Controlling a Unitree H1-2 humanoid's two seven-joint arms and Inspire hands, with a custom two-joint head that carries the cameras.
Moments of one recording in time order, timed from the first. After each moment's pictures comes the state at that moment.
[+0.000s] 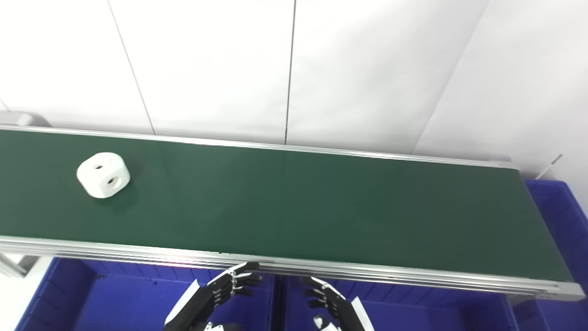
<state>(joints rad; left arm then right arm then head) 0.21 0.09 -0.35 0.18 0.09 -0.43 -0.21 0.26 -0.19 0.25 0.22 -0.09 -0.42 0.07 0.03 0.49</state>
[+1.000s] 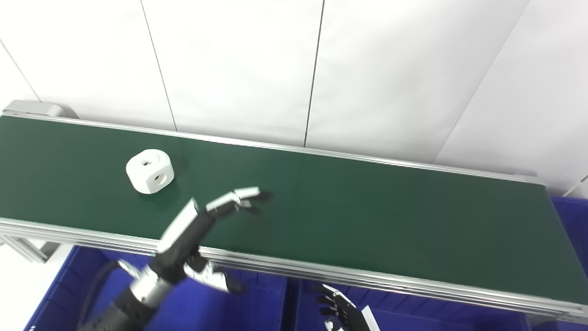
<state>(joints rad) -0.01 0.18 -0.26 -0.18 0.30 -0.44 -0.10 0.22 -0.21 0.29 0.29 -0.08 -0.42 0.04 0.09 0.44</state>
